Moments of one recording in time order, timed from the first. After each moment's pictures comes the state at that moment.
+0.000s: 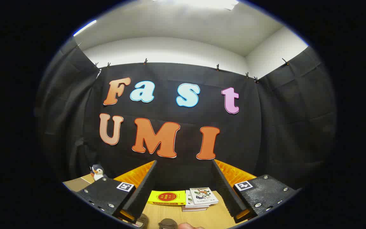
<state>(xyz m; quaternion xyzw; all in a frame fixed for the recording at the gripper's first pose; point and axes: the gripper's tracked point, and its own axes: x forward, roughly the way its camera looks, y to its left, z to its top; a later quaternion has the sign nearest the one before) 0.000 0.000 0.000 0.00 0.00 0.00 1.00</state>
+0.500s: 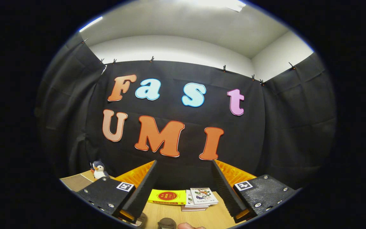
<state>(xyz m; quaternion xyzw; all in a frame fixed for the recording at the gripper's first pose) 0.000 0.021 0.006 -0.02 0.00 0.02 1.00</state>
